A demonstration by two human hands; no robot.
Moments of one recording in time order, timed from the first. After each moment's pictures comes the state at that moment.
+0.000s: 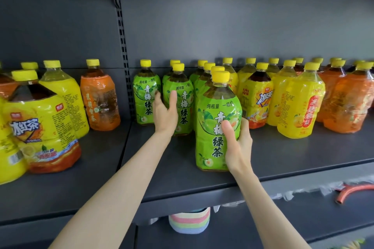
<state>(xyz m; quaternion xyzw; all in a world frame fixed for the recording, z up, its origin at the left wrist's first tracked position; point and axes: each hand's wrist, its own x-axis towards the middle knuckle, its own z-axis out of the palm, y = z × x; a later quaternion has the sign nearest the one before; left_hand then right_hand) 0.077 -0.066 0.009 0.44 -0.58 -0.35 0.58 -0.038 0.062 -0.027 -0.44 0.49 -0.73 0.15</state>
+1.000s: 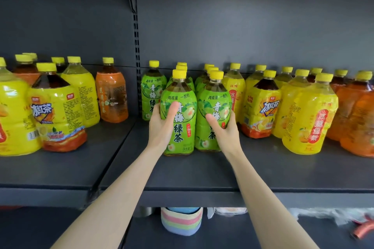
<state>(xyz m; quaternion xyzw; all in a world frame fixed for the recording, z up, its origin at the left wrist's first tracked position) 0.077 -0.012 -0.001 0.39 -0.56 -0.38 0.62 -0.087 0.009 -0.021 -0.51 0.53 -0.64 0.24</state>
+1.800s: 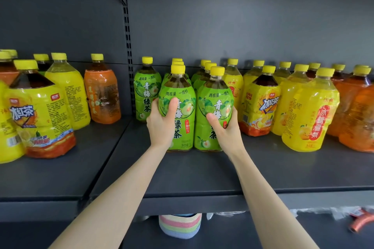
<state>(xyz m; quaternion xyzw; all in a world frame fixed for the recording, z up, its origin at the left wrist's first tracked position) 0.061 -0.033 -0.005 0.41 -0.55 -0.27 0.67 -0.090 0.005 -0.021 -0.50 0.52 -0.64 0.24</state>
